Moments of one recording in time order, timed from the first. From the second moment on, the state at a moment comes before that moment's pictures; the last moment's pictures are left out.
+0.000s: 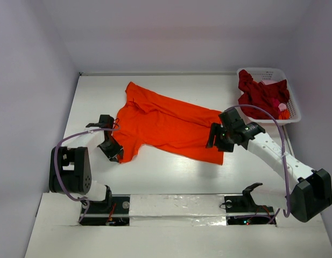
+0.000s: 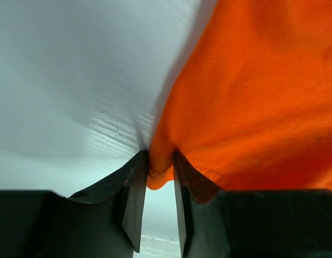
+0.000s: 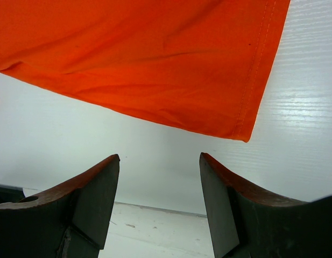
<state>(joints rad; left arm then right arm) -0.05 1.46 0.76 -0.78 0.01 -0.75 0.47 1.19 0.92 -0.80 -0.01 0.67</state>
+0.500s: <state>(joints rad) -0.05 1.46 0.76 -0.78 0.00 -0.75 0.47 1.19 0.92 -0.80 -0.01 0.67</state>
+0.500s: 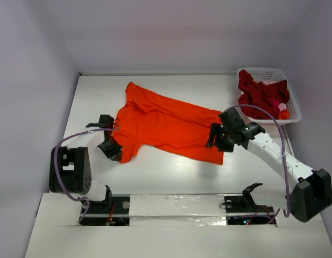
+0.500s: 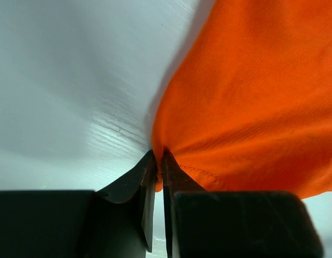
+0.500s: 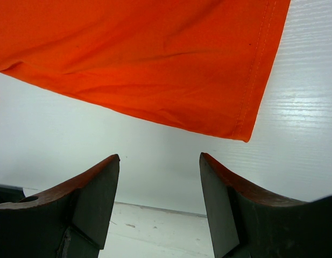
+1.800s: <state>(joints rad) -0.05 1.46 0.79 -0.78 0.02 -0.73 0.47 1.23 0.79 -0.79 0.10 1.03</state>
